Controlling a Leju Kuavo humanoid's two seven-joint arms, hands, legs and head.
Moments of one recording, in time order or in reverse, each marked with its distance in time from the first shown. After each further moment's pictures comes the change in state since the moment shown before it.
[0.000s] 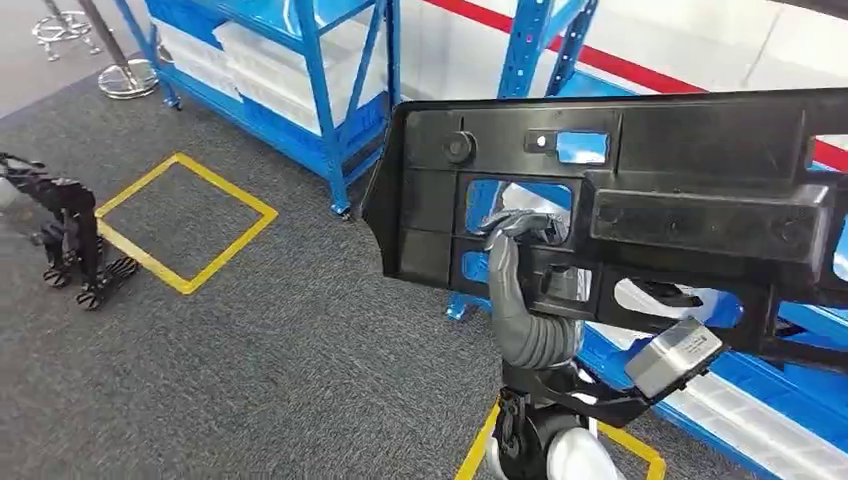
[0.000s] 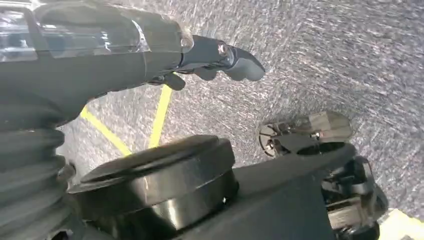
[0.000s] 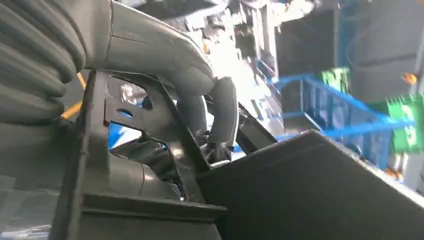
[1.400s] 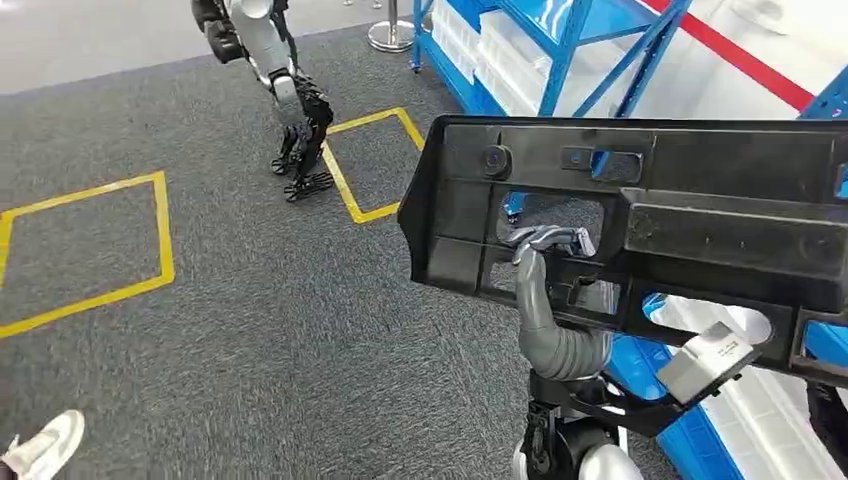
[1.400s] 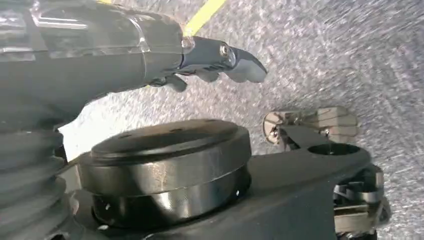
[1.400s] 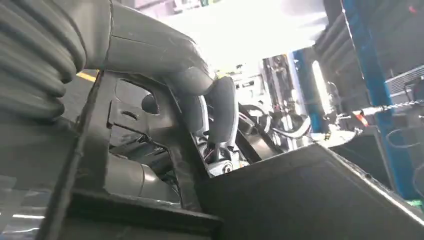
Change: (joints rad) left arm 0.002 -0.044 0.000 0.003 0.009 0.043 0.027; right arm 0.069 -0.059 -0.037 -0.064 -0.039 0.013 0.032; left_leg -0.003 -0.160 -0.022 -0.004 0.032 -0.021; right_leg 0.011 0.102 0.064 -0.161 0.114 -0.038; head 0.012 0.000
